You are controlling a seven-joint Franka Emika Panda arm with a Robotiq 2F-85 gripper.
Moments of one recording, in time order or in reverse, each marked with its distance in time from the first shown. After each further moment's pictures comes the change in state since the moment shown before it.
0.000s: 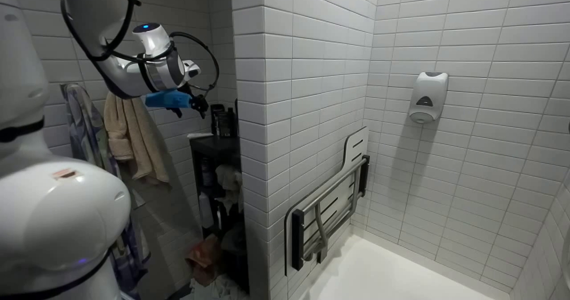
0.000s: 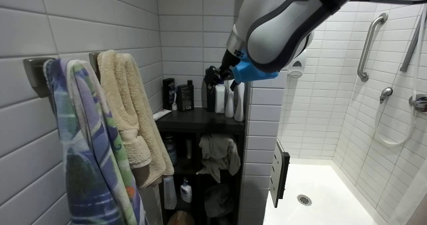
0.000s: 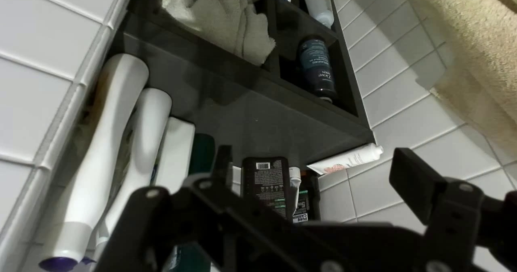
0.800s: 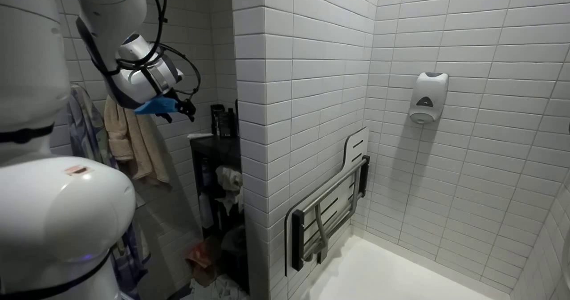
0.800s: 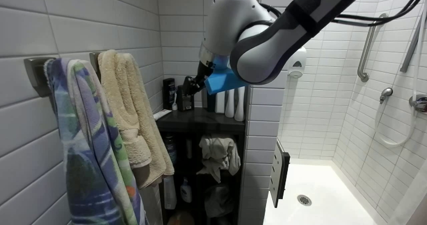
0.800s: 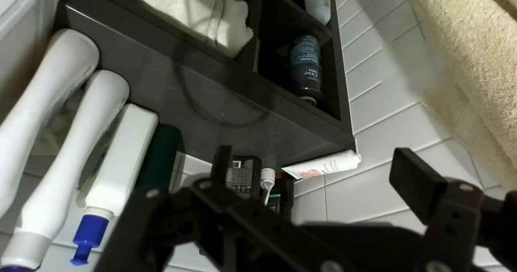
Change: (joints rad) arm 0.103 0.163 -0.009 0.175 -0.459 -0.098 0.412
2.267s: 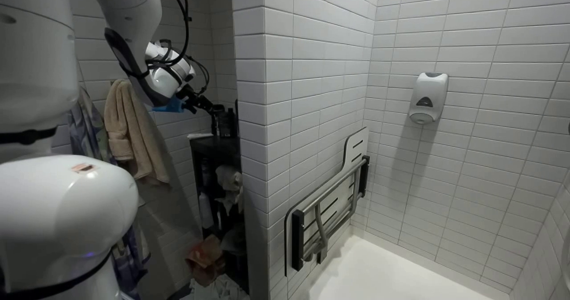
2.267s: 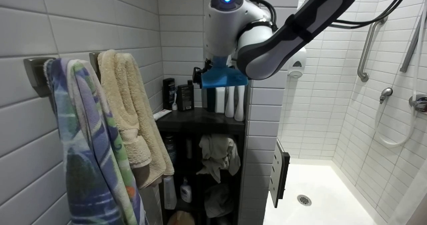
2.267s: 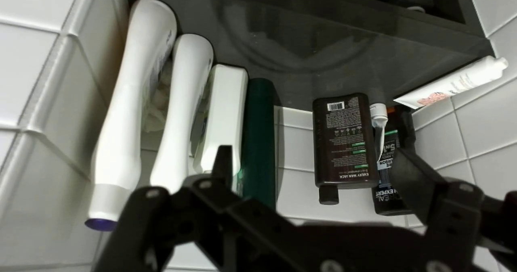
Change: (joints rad) arm 0.051 0.068 -0.111 0.147 -0.377 -0.131 0.574
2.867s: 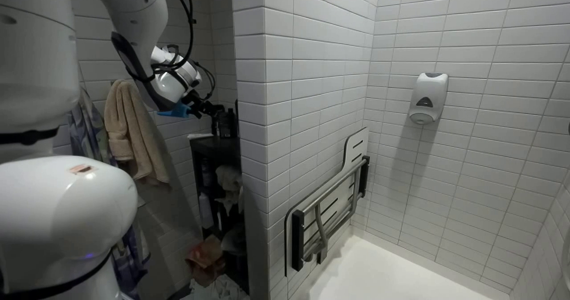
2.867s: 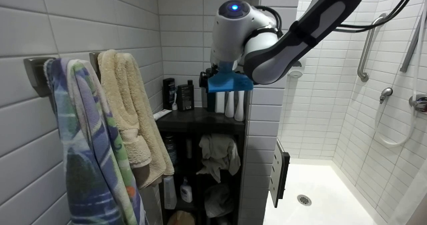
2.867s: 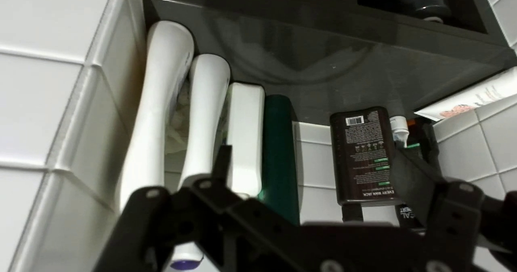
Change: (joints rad) arm -0.023 0.004 -0.021 -0.034 0.002 0.036 0.018
